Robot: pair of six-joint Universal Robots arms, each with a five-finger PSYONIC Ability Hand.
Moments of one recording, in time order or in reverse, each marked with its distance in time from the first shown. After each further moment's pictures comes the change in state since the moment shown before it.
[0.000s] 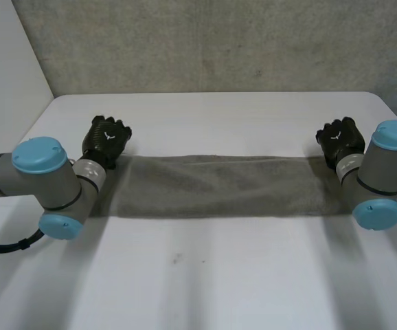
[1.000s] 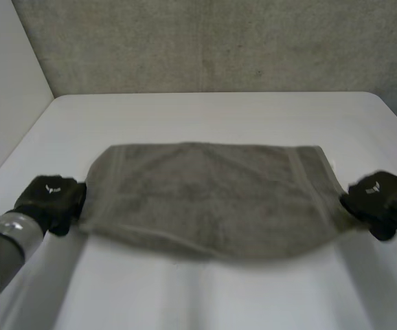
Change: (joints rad) left arm 0.140 0.729 -0.676 -0.458 0.002 -0.213; right arm -0.183 -0.729 0.598 0.668 -0.278 -0.138; left_hand 0.616 0.608 0.606 0.608 0.600; right_hand 0.721 0.860 0.864 0.858 0.816
